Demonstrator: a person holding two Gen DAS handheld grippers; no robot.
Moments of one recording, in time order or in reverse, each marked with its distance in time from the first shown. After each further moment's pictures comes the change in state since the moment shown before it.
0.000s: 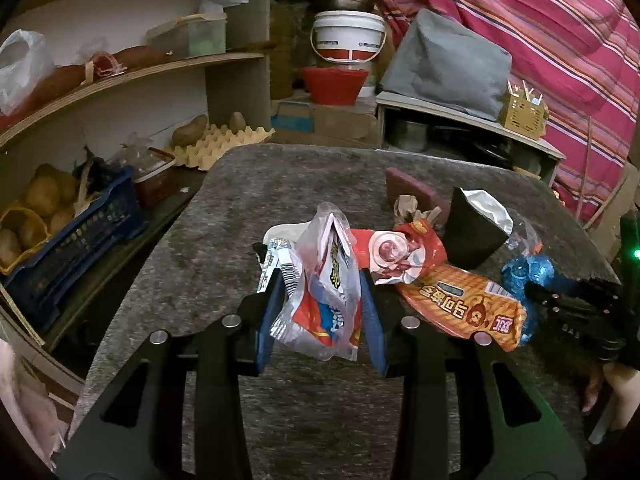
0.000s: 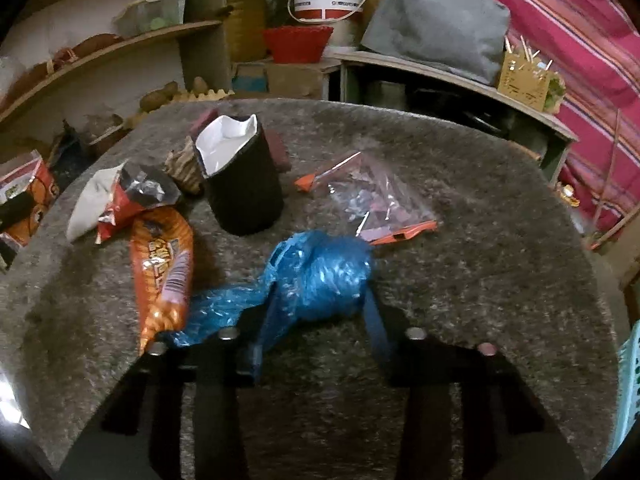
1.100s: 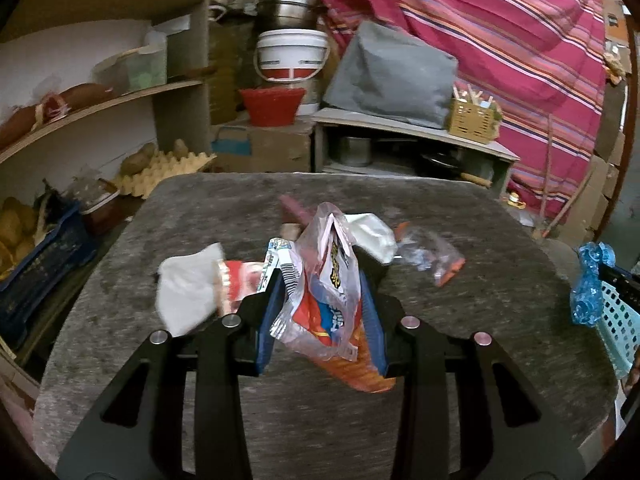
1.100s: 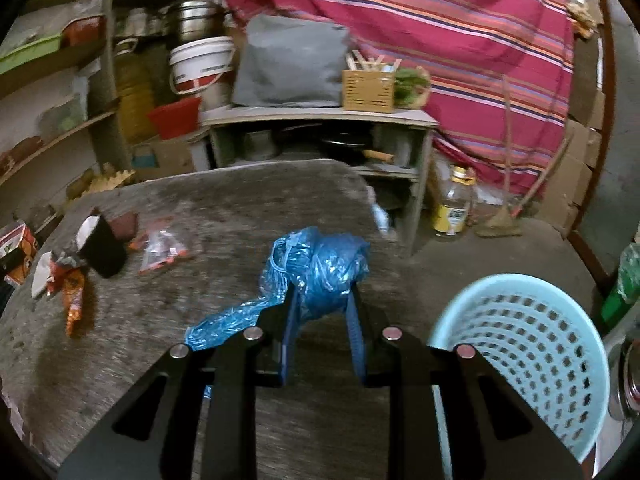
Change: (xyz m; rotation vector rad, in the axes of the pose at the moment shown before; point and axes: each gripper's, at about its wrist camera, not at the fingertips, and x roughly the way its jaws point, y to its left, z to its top) left arm -0.016 -0.103 0.011 0.066 -0.060 -0.125; right arm -0.130 -0.196 -0.046 0.260 -0.166 -0.261
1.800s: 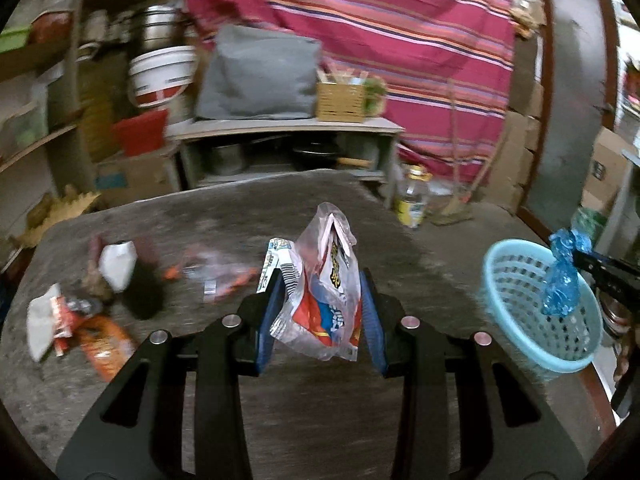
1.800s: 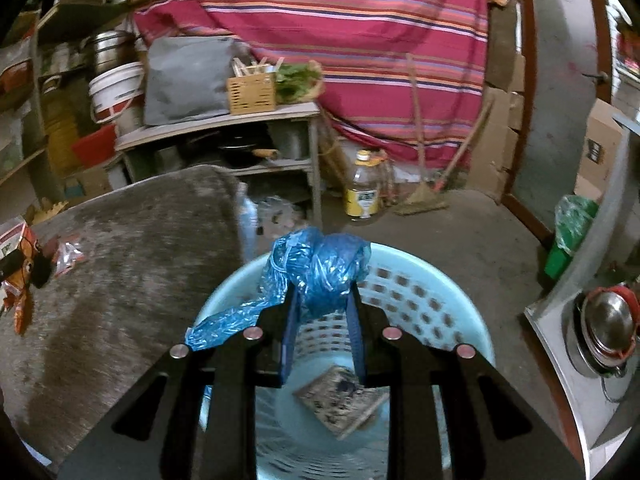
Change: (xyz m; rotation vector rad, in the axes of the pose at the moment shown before) left arm -0.002 -0.202 -0.010 0.203 -0.001 -0.270; right arm -0.042 -0.158 -0.033 0.141 0.000 -0.198
